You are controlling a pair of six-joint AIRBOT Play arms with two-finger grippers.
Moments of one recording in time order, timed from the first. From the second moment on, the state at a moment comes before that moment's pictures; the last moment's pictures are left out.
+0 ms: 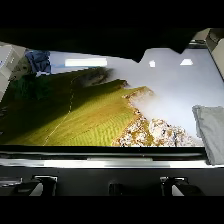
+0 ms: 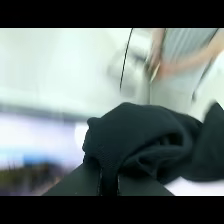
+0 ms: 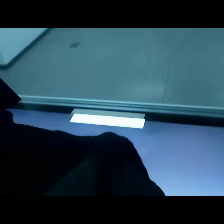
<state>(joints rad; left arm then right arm) 0.10 -0.76 1.49 0.94 -0.83 -1.48 -0.10 -0.97 1.71 -1.05 0.93 1.32</state>
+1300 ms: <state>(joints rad) 0.06 -1.11 0.80 1.07 -0.76 -1.58 -0.08 -1.13 0.85 -1.07 1.03 1.60</state>
